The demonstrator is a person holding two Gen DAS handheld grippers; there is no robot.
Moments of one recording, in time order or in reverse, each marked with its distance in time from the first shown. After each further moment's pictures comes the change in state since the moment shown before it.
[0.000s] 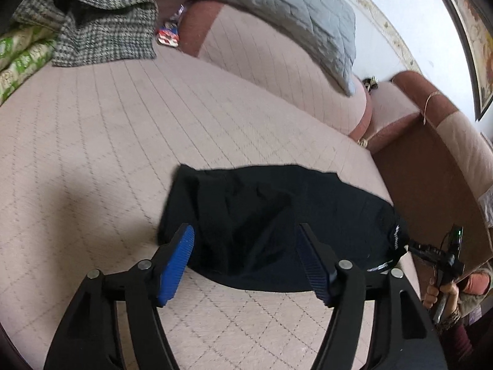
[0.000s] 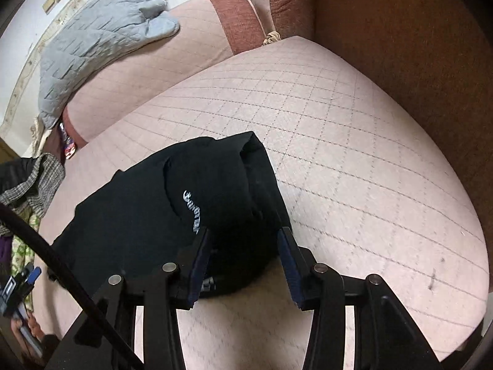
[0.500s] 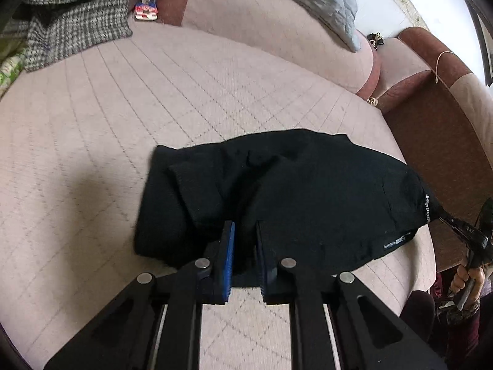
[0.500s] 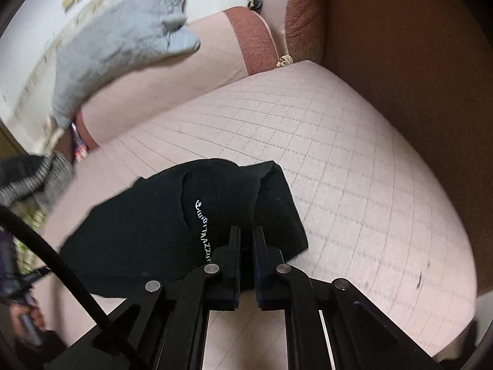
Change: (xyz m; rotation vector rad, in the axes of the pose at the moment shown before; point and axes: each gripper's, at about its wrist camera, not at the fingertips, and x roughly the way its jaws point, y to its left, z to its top) left arm 0.026 -0.020 0.008 0.084 0.168 0.062; right arm -0.049 0.014 -0.004 -0.023 -0.072 0.037
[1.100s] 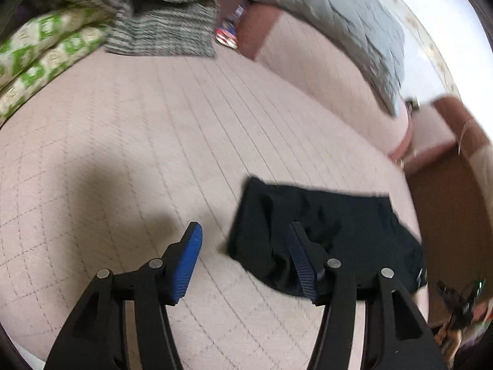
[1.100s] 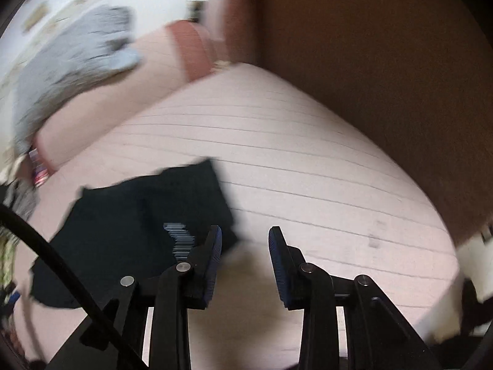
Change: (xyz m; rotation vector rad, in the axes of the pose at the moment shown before) left arm -0.050 0.068 -0.007 -0.270 -0.190 0.070; right arm -0.008 -0.001 -0.024 0.077 -0.066 -0.182
